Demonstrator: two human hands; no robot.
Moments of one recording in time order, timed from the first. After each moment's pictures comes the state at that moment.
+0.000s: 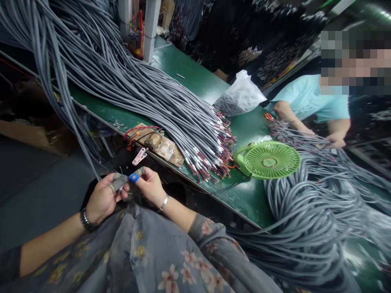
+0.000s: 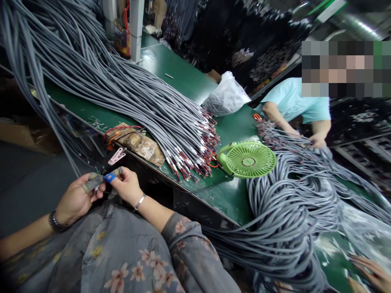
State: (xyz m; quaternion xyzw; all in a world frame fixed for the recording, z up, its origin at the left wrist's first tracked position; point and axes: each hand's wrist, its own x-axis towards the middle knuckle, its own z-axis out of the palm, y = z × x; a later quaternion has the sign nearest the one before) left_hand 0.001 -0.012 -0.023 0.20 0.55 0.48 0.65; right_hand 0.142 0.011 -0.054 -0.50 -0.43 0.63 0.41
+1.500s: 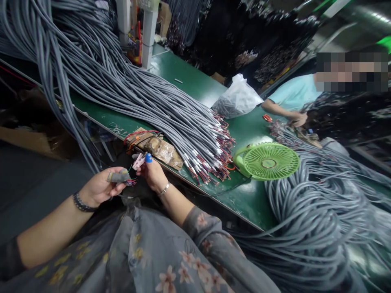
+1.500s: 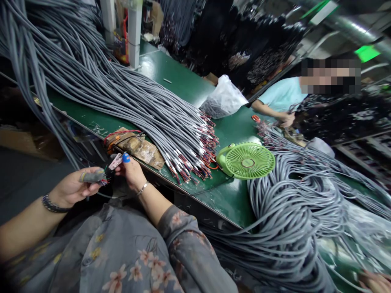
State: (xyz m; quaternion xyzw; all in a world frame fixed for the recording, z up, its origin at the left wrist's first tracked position) left_hand -0.029 0.034 -0.017 0.28 0.45 0.32 0.78; right_hand 0.143 0.061 -0.056 -0.45 -0.34 0.69 0.45
